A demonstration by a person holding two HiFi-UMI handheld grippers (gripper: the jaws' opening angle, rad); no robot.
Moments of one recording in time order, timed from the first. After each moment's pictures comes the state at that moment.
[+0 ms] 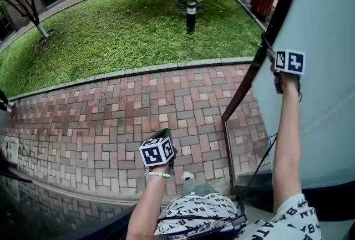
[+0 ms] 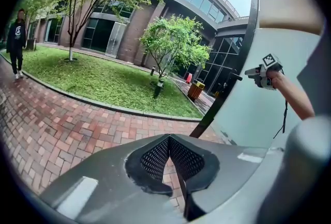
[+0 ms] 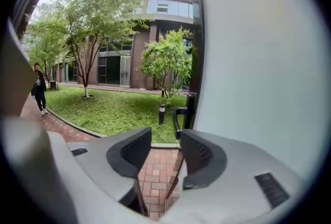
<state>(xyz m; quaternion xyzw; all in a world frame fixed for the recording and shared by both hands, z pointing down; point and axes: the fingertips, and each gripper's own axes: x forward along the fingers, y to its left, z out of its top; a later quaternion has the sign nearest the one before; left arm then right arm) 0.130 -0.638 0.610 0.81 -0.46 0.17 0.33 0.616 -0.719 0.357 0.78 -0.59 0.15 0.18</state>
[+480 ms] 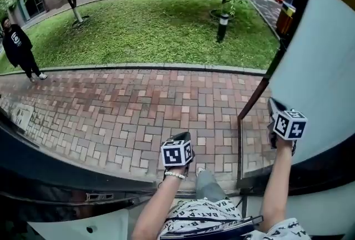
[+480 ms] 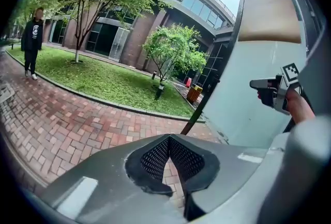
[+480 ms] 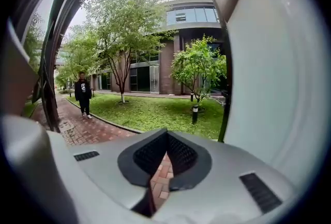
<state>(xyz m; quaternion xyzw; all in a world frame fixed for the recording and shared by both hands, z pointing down) 0.038 -0.450 0.582 0.81 -0.46 0.15 0.32 0.355 -0.463 0.392 0.67 -0.72 0.13 0.14</state>
